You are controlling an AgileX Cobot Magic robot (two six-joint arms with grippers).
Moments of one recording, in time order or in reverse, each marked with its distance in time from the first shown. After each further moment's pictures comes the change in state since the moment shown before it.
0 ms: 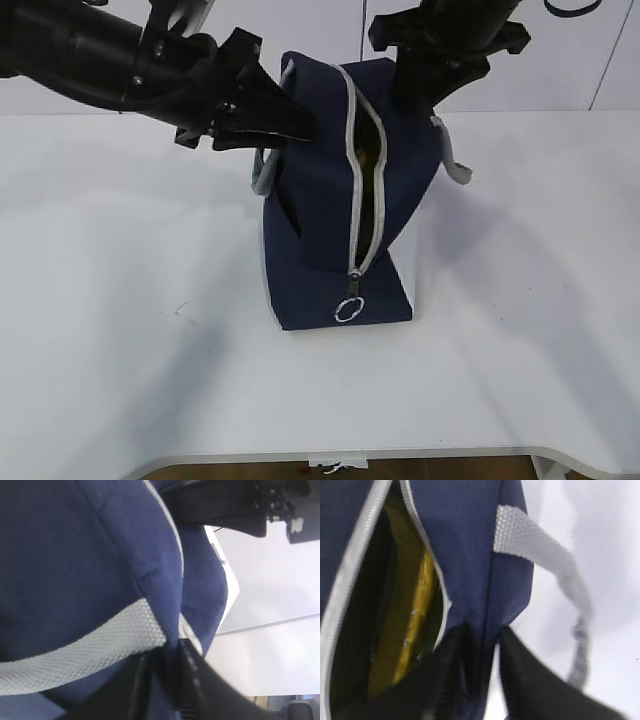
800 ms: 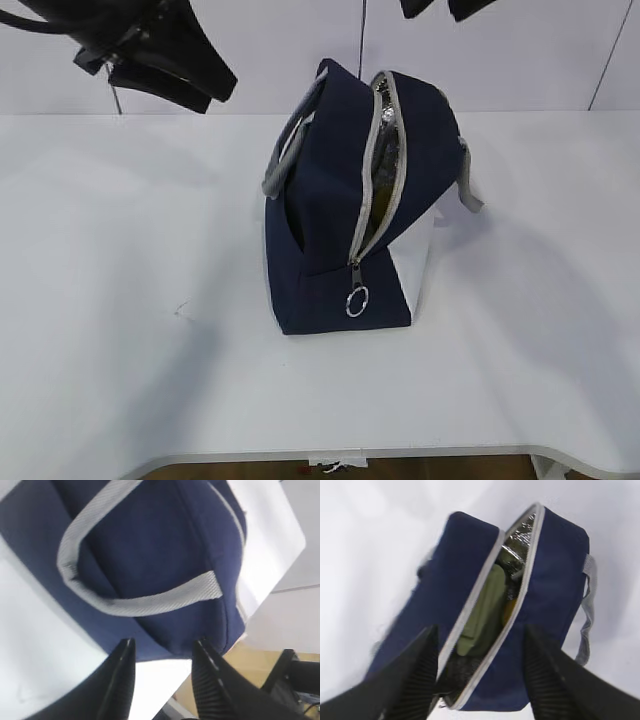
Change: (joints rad) left arm 0.080 -0.025 -0.310 0.489 0.278 -0.363; right arm 0.000 -0.191 0.005 0.038 0.004 0.004
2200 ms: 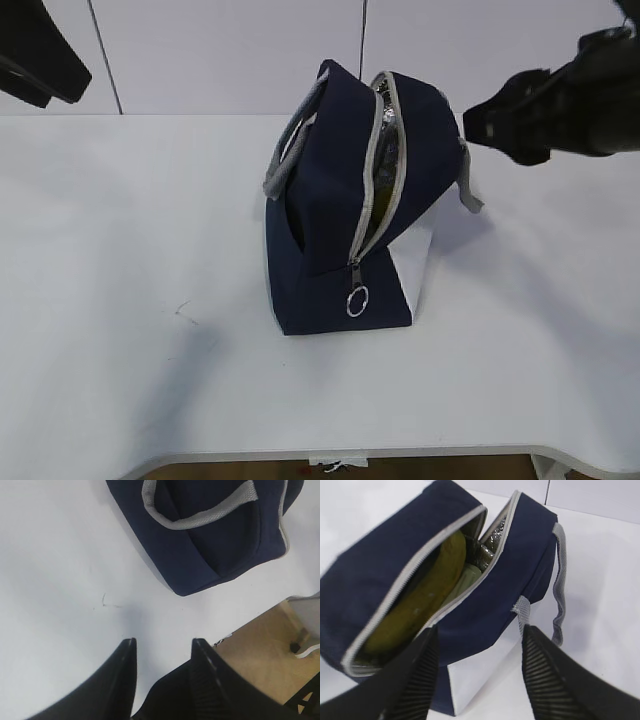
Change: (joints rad) left arm -0.023 -0.393 0.199 0.387 0.032 -0.237; right arm 0.047 -0.592 1.129 0.011 -0.945 -0.195
